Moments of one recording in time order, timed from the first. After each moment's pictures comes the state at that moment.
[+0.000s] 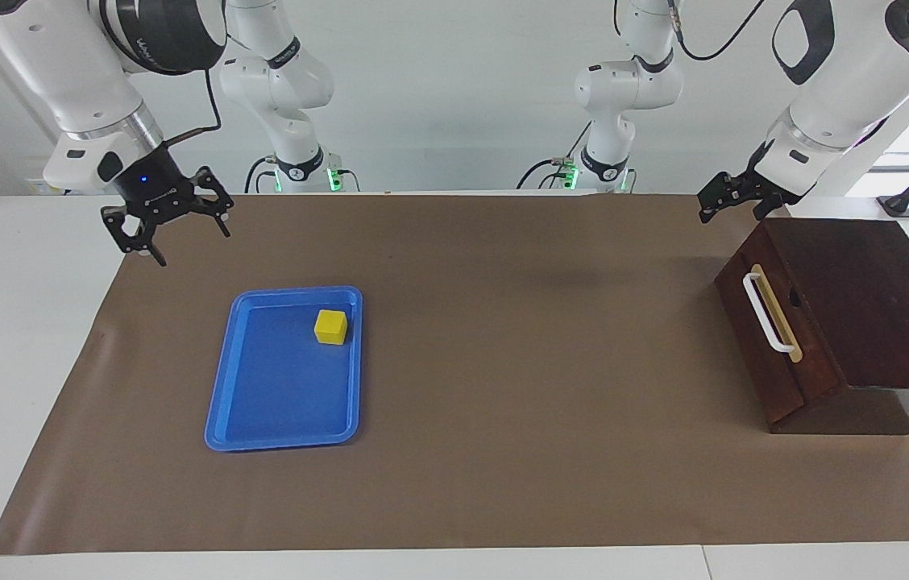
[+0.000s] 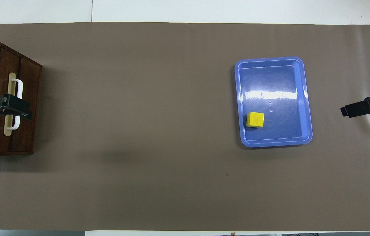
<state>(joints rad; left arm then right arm) -0.01 0.01 -0.04 -1.60 -0.02 1.44 -0.04 -0.08 -0.08 0.03 -1.65 0.04 1.54 -0.25</state>
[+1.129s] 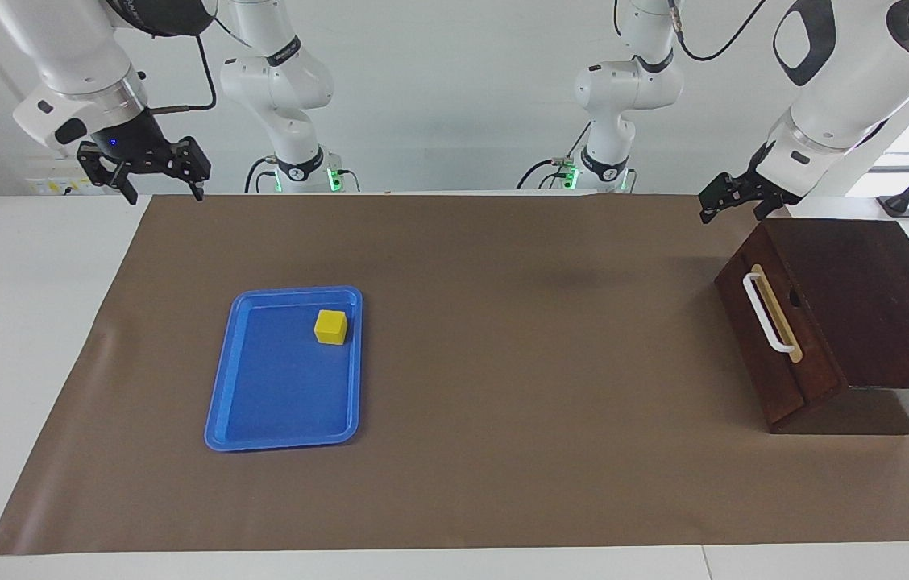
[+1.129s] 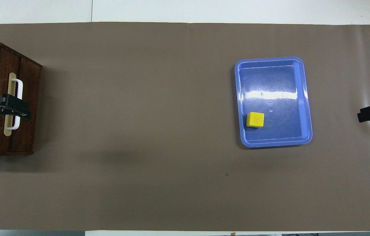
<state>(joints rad) -0.01 0.01 -0.03 -1.60 -0.02 1.44 -0.04 -0.10 -0.08 0.04 -1.63 -0.05 1.48 -0.16</state>
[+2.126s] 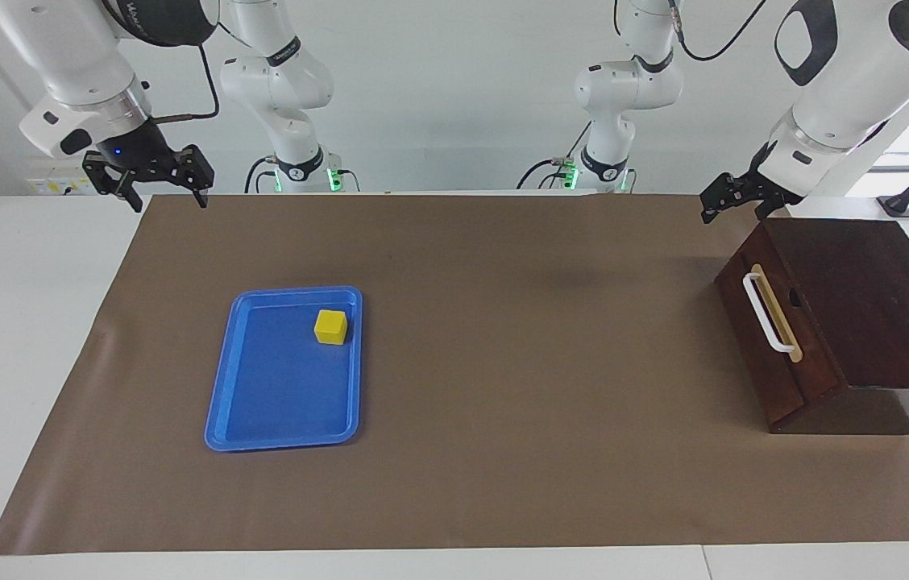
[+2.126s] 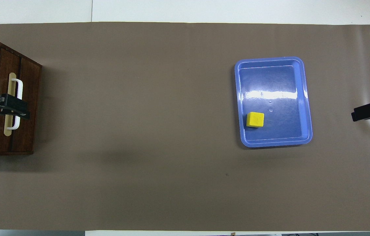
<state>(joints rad) -0.01 0.01 -0.03 -1.60 -0.02 1.44 -0.04 -0.10 -0.08 0.04 -1.67 -0.04 1.52 -0.16</state>
